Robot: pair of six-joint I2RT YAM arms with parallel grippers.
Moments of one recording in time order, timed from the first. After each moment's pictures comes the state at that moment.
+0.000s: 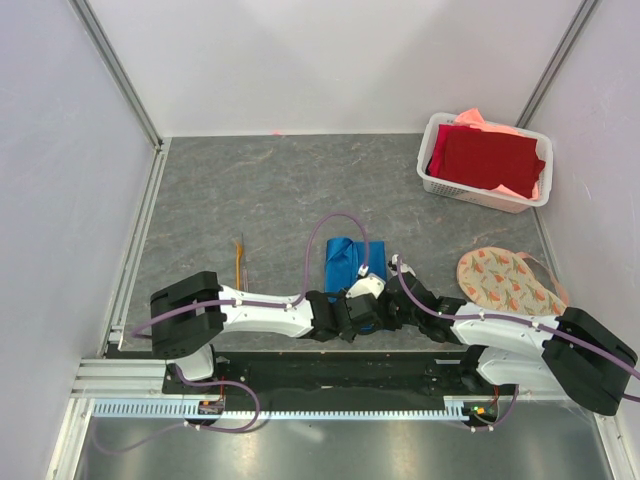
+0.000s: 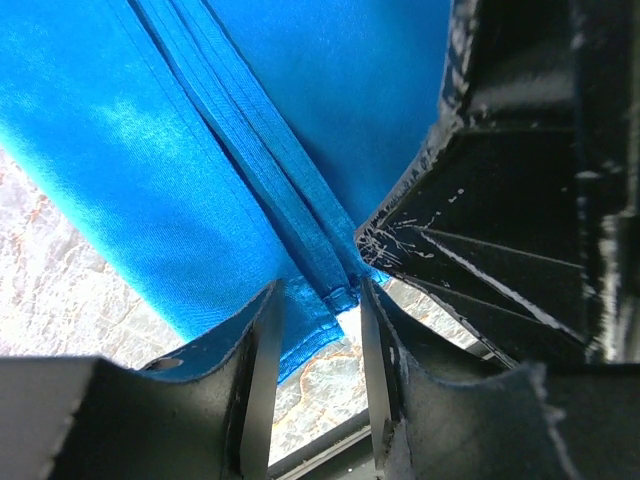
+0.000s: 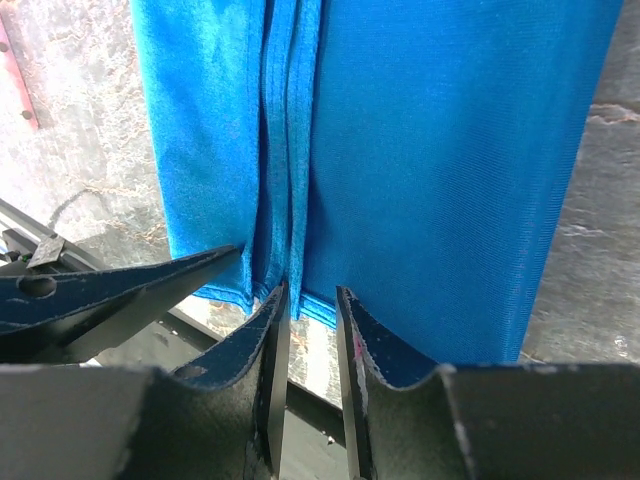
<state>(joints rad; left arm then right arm) -1.33 1.69 0.96 -0.35 -0.39 -0.56 0.89 1.14 0.32 0.04 -0.04 1.04</state>
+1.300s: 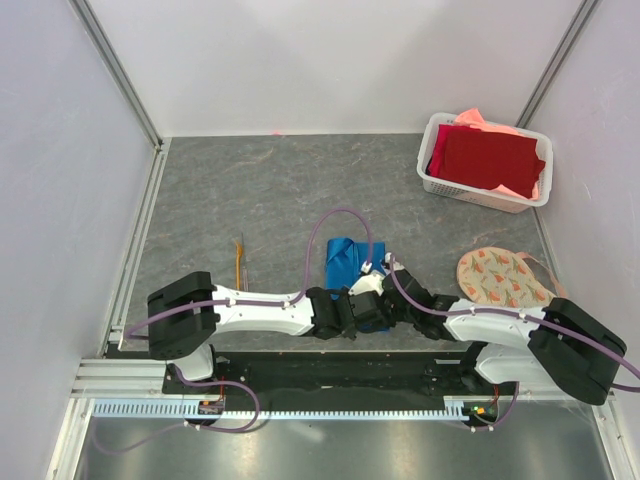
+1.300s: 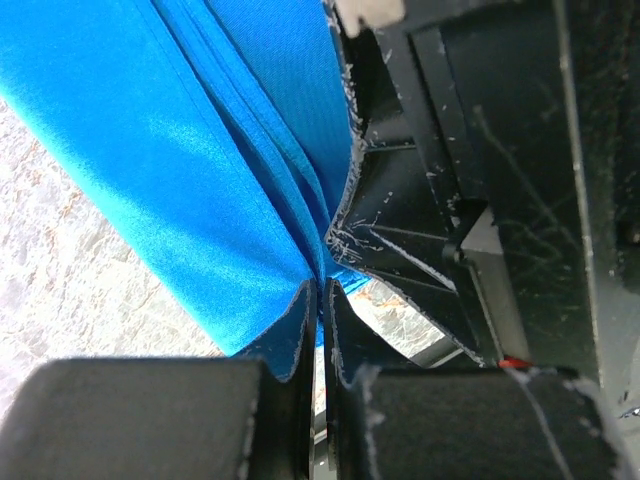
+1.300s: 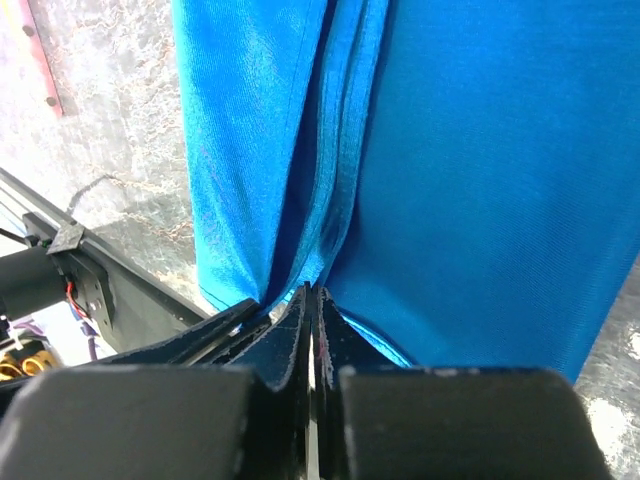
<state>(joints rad) -1.33 1.67 1.02 -0.44 -0.41 -0.56 0.89 1.22 0.35 0.12 -0.09 1.03</state>
